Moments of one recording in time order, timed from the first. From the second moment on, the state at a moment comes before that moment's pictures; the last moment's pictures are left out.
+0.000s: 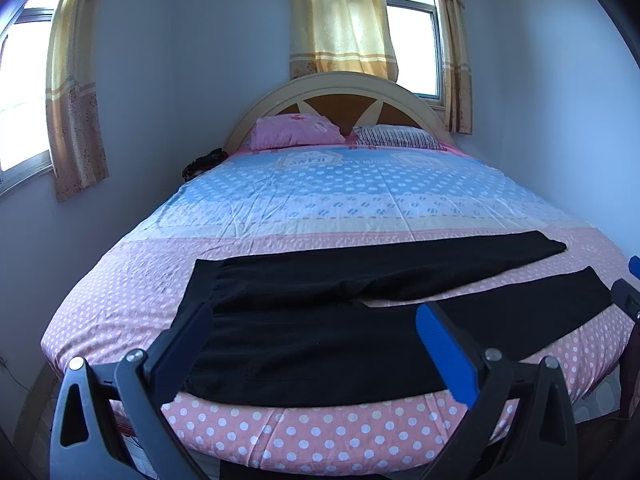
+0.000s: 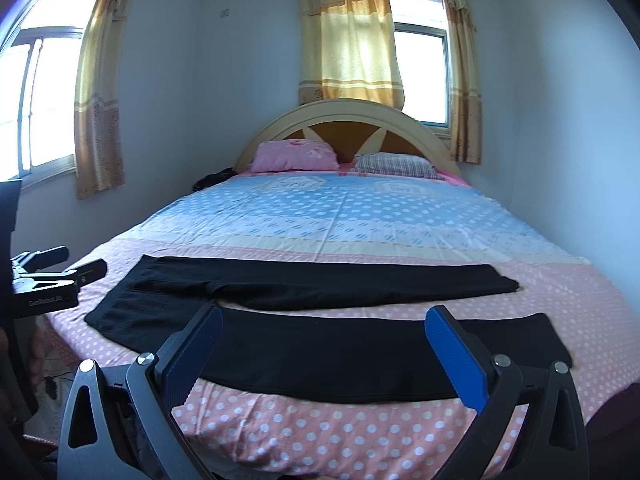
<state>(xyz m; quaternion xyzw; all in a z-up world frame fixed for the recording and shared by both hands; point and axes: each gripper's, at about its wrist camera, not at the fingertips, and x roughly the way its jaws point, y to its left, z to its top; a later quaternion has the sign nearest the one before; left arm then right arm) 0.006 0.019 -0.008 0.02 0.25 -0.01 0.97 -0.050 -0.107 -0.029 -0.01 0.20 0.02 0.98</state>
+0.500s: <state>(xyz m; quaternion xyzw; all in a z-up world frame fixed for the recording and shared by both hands) 0.049 0.039 -0.040 0.01 0.29 -0.02 0.96 -0.019 -0.127 -0.061 0.01 0.24 0.04 0.97</state>
